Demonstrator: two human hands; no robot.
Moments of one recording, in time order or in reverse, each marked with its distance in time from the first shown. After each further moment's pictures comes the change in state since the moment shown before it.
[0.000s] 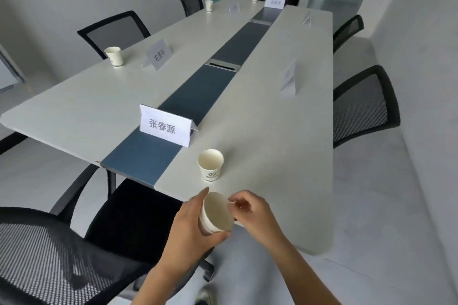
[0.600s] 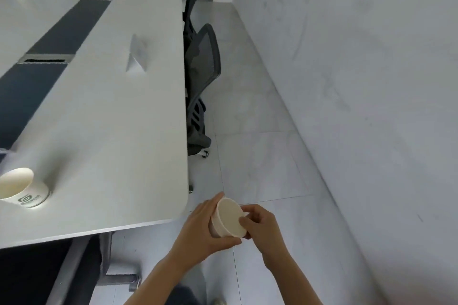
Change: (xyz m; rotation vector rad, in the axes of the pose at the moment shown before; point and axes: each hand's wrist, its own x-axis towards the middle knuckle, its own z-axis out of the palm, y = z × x) left_hand -0.053 0.125 0.264 0.040 -0.690 0.274; right_hand -0.195 0.144 -0.208 0.432 0.539 0.395
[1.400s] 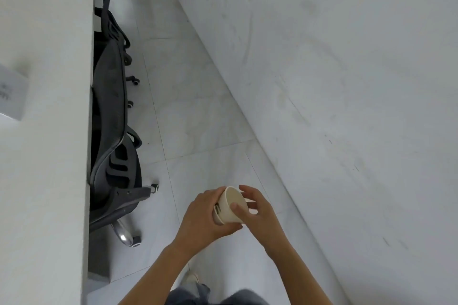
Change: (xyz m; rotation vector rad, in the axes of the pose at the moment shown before) left_hand 0.322 0.063 0.063 0.079 -0.139 0.092; right_hand 0.227 -0.095 -0.162 -0.116 0.205 -0.091
